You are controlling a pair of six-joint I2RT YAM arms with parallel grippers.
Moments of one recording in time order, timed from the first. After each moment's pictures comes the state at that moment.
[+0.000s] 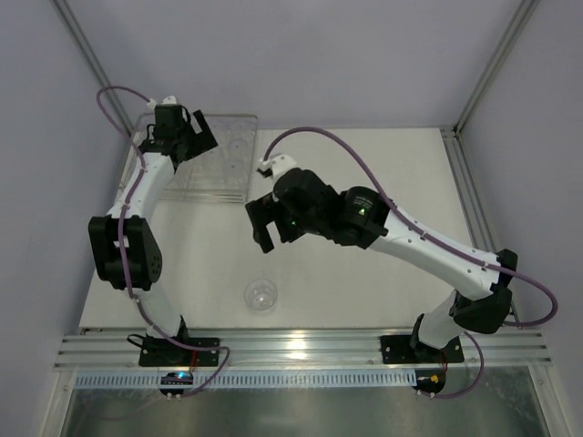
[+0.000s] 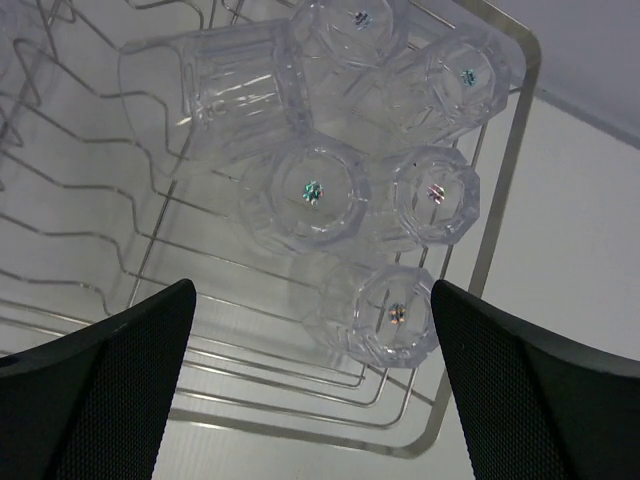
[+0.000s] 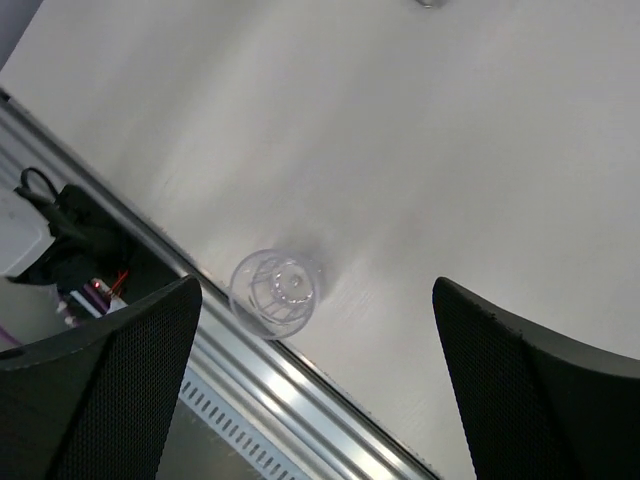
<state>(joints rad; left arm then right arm) -0.04 1.76 1.57 -0.43 -0.03 -0.46 1.15 1.58 1.81 -0.93 0.21 0.40</state>
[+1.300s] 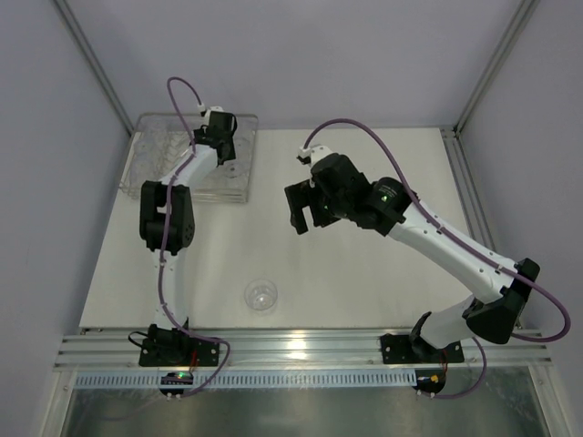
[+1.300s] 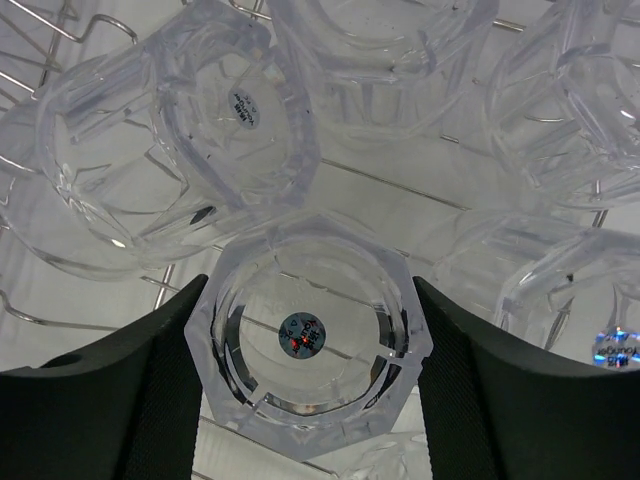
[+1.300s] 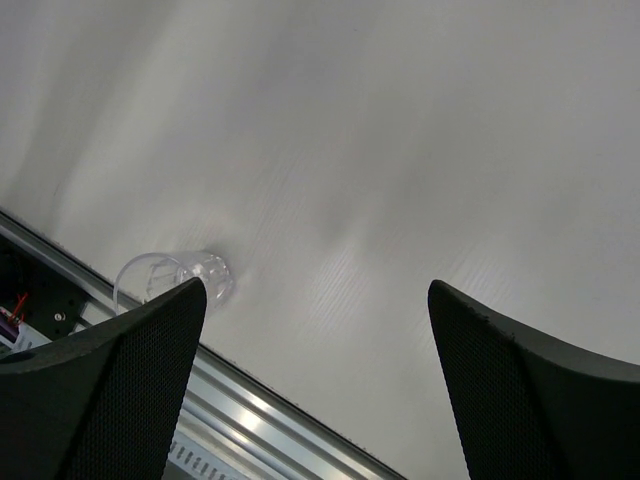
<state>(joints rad) -0.20 2.24 1.89 -0.41 -0.46 -0.25 0.87 1.44 1.56 -0.87 0.15 0.34</state>
